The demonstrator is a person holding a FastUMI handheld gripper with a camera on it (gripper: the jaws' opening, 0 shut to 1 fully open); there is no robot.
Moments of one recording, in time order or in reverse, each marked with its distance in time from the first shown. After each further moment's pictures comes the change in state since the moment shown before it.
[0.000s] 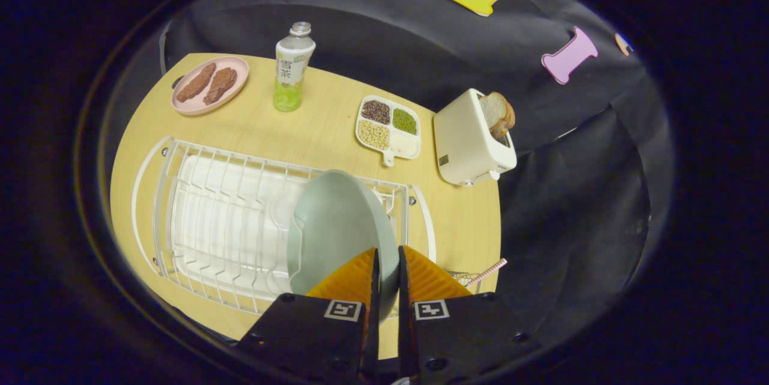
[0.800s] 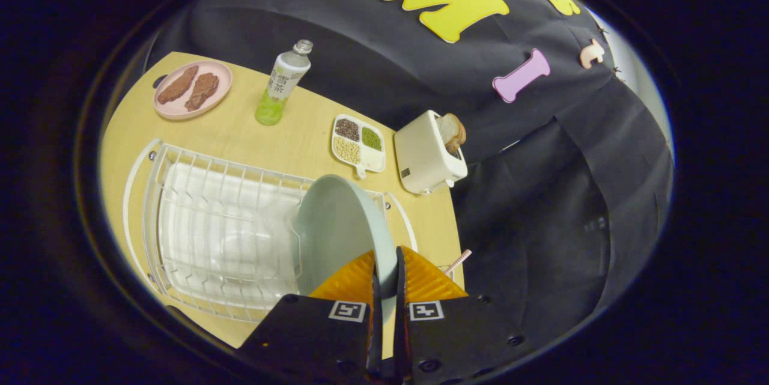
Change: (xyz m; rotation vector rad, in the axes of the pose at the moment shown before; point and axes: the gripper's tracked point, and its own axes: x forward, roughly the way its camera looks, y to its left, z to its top) arm -0.040 0.022 -0.009 0.056 -0.096 -0.273
